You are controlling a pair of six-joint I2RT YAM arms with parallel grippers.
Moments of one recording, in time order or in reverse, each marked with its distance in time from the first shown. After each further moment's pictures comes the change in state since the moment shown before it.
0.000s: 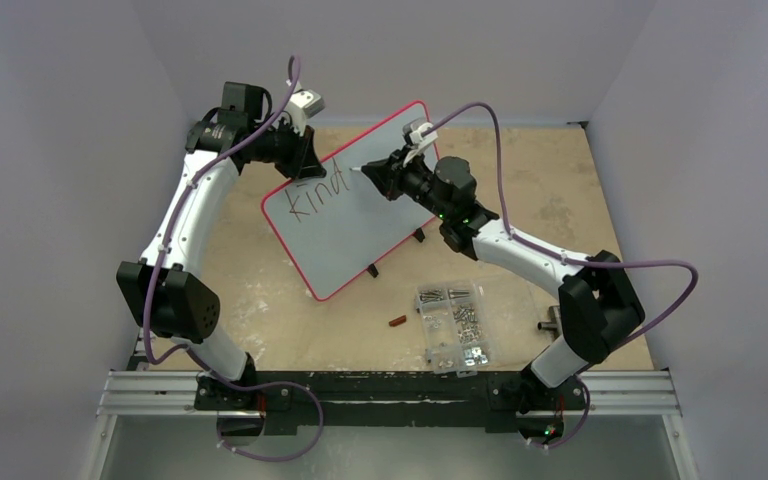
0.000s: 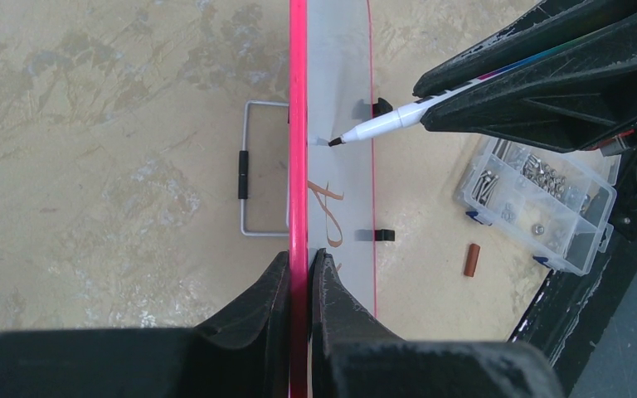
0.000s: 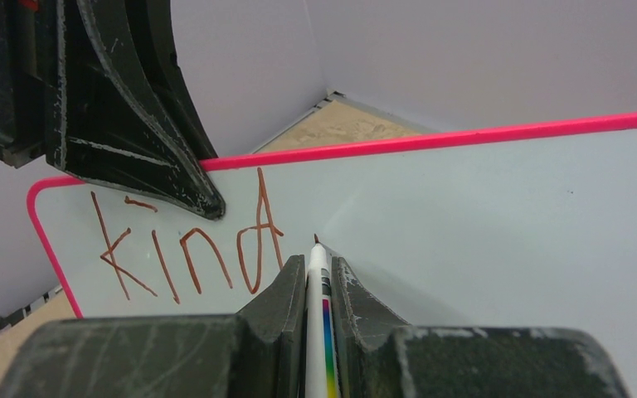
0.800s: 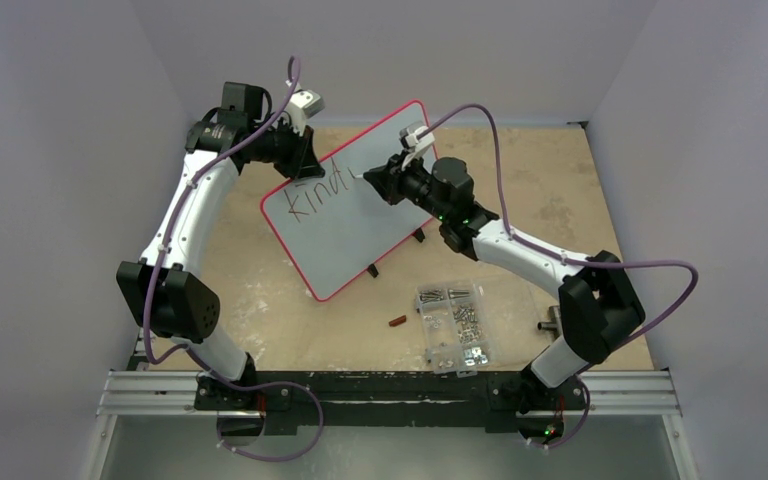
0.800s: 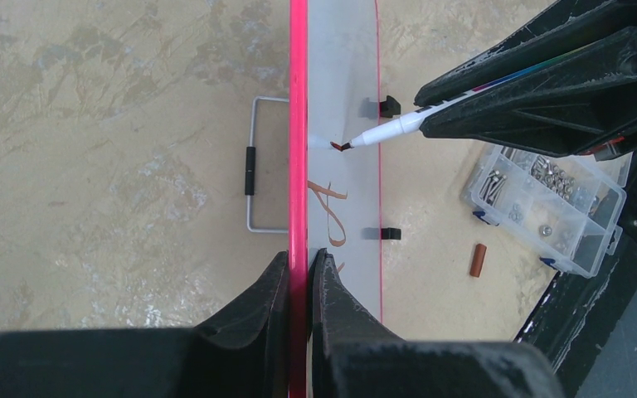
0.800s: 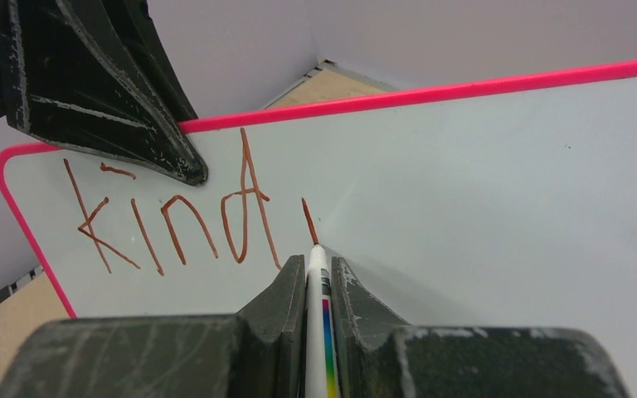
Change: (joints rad) left arm 0.000 0.000 0.000 -0.001 -0.019 0.000; right arm 0.000 -0.001 -0.012 -0.061 0.007 -0.023
